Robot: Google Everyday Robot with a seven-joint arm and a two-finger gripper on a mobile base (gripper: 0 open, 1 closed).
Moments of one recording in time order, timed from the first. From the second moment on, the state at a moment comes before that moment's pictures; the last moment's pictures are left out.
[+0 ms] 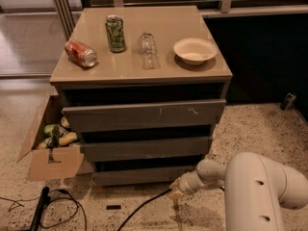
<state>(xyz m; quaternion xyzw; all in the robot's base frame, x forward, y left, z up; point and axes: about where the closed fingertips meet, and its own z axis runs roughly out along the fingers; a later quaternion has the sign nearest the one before) 0.553 -0.099 0.202 -0.54 0.78 0.25 0.21</state>
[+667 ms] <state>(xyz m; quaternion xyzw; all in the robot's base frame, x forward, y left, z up) 0.581 -0.110 0.189 -0.53 0.78 0.22 0.23</state>
